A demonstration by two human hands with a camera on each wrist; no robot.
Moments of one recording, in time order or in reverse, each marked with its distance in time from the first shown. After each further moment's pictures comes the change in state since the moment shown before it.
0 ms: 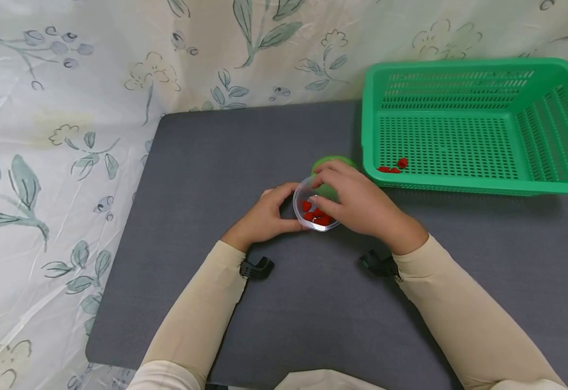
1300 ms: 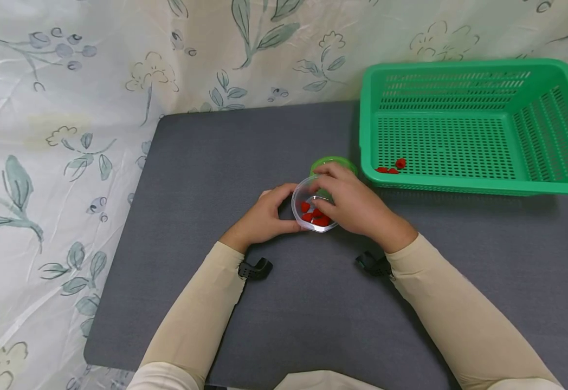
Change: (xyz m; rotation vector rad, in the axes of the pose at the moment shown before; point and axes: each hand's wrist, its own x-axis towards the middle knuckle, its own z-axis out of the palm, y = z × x) left_hand 0.001 -0.006 0.001 -0.025 0.007 0.036; right_hand 0.005 0.014 0.017 -0.057 -0.020 0.042
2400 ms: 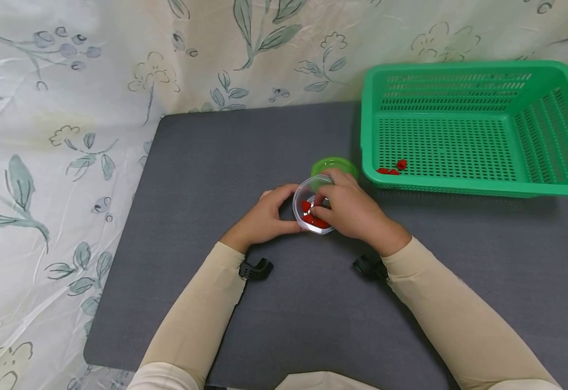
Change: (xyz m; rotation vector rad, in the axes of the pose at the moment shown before) left_hand -0.001 0.008 0.000 0.055 -0.013 -0.041; right_hand 0.001 -0.004 0.011 -0.062 -0.048 0.155
